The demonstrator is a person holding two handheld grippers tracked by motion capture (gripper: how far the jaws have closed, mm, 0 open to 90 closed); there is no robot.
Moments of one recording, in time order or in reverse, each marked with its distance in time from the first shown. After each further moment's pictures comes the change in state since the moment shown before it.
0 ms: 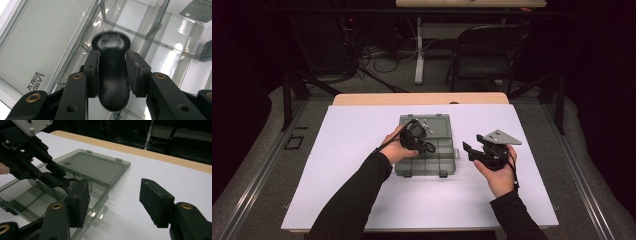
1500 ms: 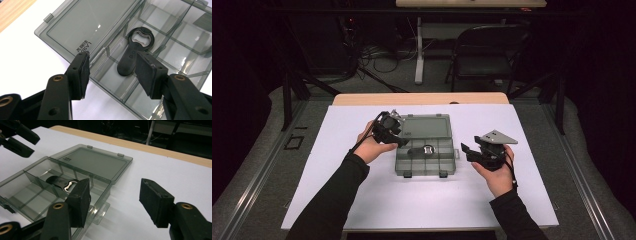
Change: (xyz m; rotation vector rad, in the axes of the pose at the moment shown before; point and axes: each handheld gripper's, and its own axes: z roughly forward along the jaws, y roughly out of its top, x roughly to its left) left arm 0.028 -0.051 -0.058 -0.148 0.071 -0.205; right arm 0.002 -0.003 0.008 0.036 0.003 0.001
